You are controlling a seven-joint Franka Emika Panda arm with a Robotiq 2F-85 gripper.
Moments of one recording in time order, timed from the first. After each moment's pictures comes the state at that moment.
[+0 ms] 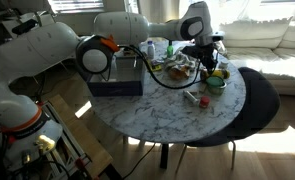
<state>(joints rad) -0.35 1.29 -0.21 -0.45 -0.13 1.99 0.16</state>
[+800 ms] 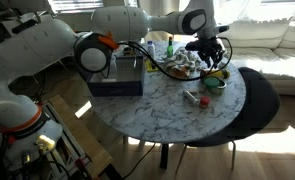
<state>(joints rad) -0.38 1.25 -0.15 -0.45 -0.13 2.00 -0.28</state>
